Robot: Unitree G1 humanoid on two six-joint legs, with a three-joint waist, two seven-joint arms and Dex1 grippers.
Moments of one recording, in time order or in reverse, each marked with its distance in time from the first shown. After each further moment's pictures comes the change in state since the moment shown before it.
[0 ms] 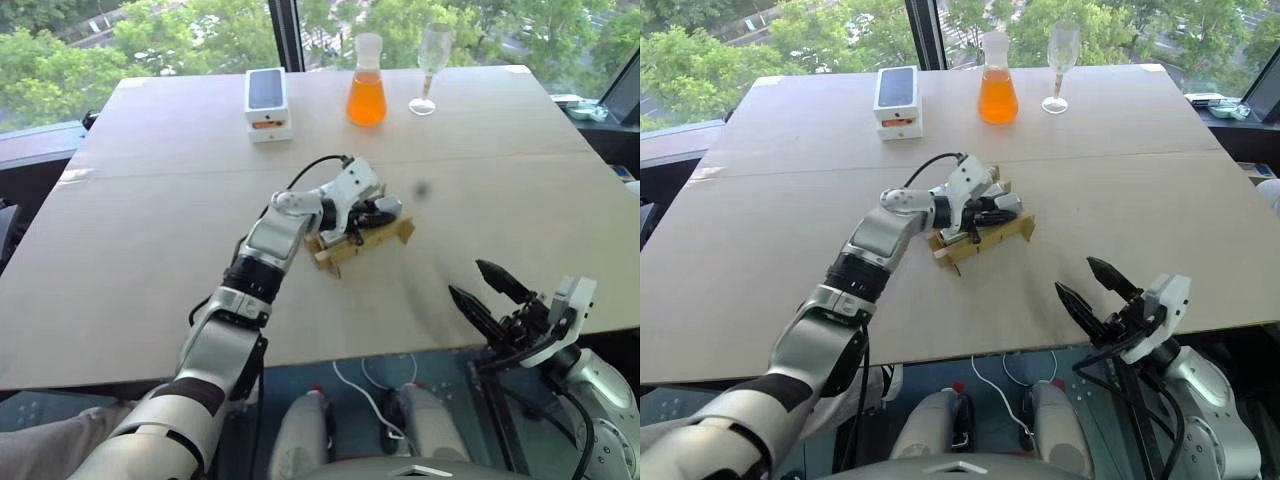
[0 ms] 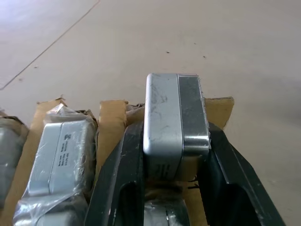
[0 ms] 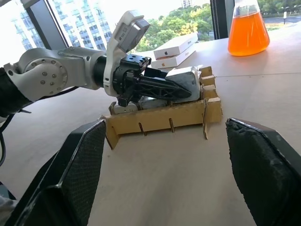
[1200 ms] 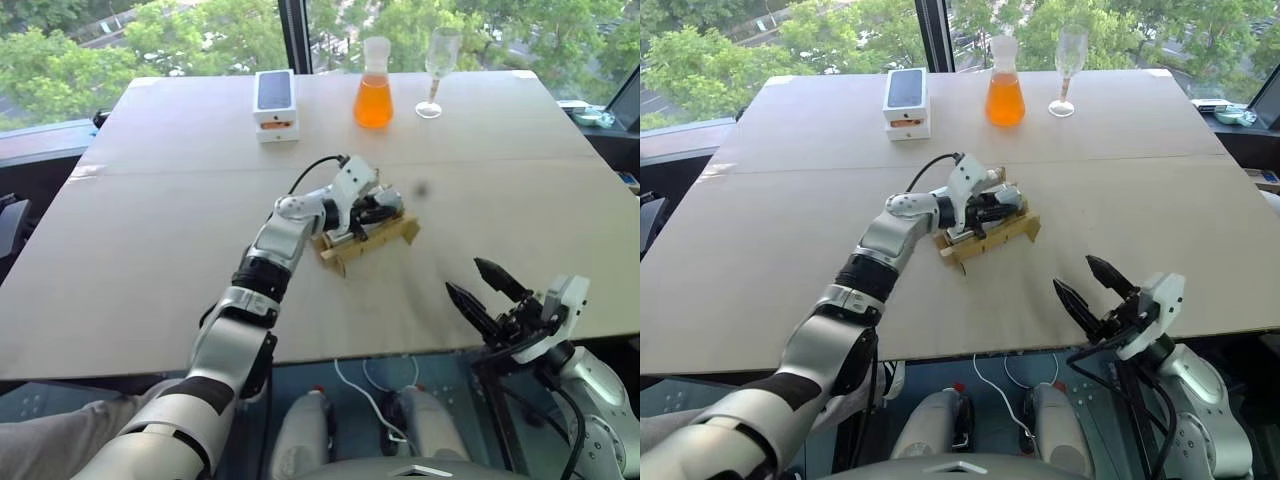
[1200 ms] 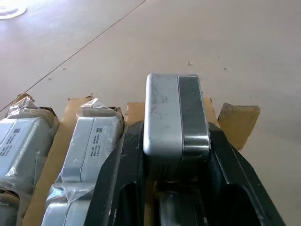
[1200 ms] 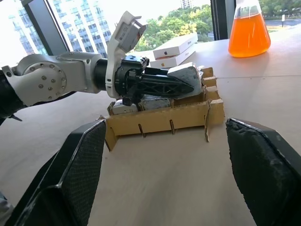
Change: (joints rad) left arm -0.059 -0.065 0.063 0.216 0.000 -0.125 0.043; right arm -0.021 0.040 0.002 0.012 -0.053 0.004 -0.014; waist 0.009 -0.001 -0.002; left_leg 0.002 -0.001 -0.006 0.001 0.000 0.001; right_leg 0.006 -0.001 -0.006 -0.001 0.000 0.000
